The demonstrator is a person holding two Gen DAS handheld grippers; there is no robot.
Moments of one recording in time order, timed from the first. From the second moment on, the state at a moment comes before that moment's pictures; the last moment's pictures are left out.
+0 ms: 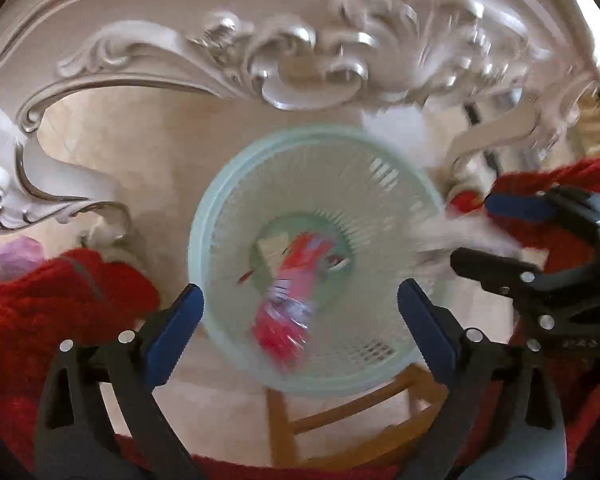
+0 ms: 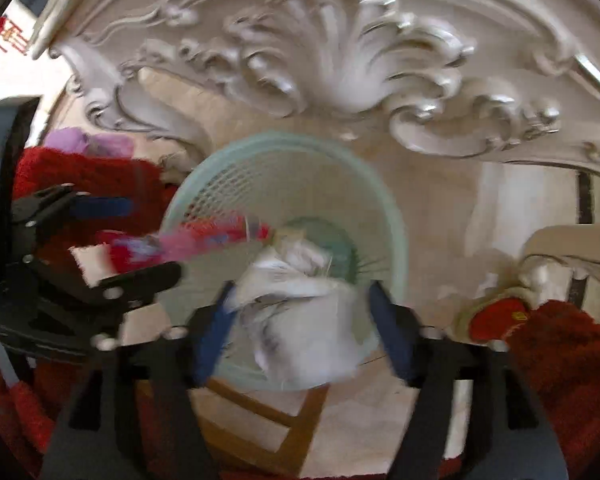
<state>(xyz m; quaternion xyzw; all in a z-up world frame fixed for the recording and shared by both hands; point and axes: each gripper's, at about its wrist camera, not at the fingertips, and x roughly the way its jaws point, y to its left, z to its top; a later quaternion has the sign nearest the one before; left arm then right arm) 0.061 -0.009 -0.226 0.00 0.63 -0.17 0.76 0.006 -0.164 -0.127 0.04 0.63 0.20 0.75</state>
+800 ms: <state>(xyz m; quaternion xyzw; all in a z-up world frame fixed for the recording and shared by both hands) 0.079 0.027 -0.036 -0.03 0.36 -0.16 0.92 0.036 -0.238 0.006 0.10 0.37 0.06 0.92</state>
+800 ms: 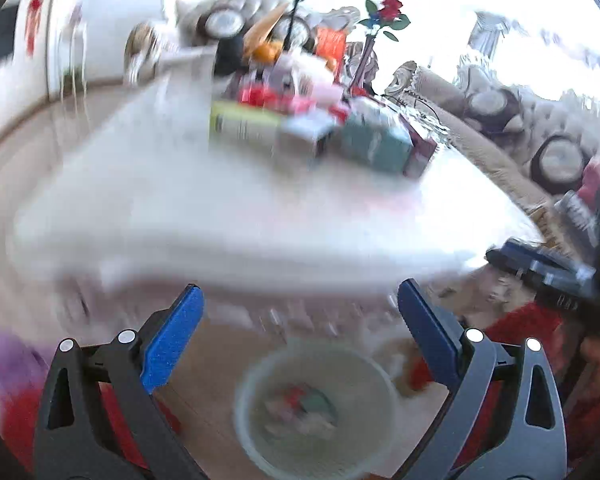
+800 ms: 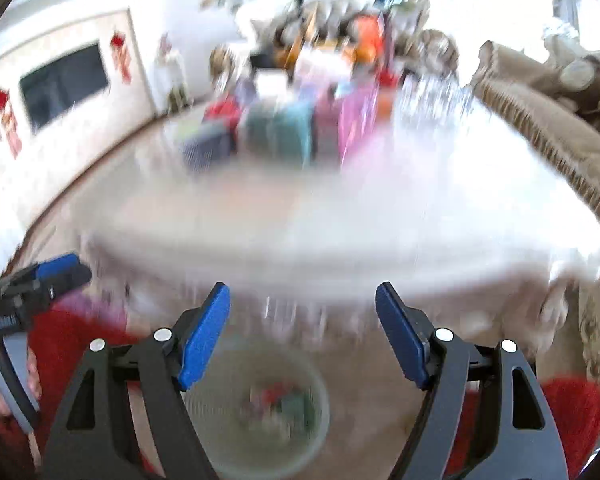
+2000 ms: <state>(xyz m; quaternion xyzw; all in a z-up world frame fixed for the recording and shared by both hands) 0.251 -0.029 -0.047 -0.02 0.42 -0.14 0.90 0.211 -0.260 -0.051 0.07 0.44 0.00 0.90</state>
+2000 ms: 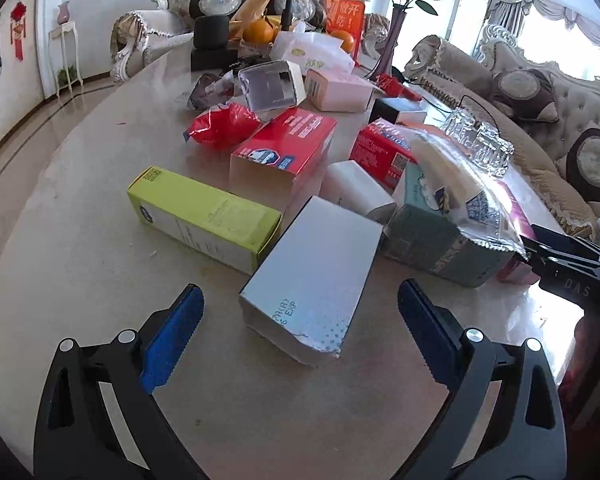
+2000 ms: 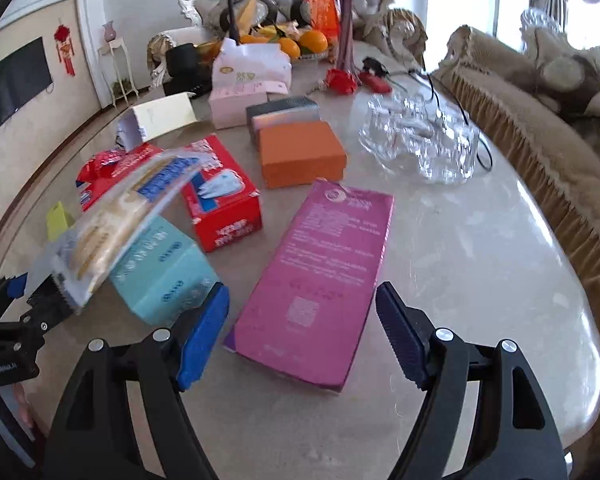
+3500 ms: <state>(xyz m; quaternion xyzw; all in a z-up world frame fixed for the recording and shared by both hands) 0.219 -0.022 -0.036 -0.04 0.41 -0.20 0.89 0.159 -0.298 -0.038 0.13 0.42 0.02 0.90</state>
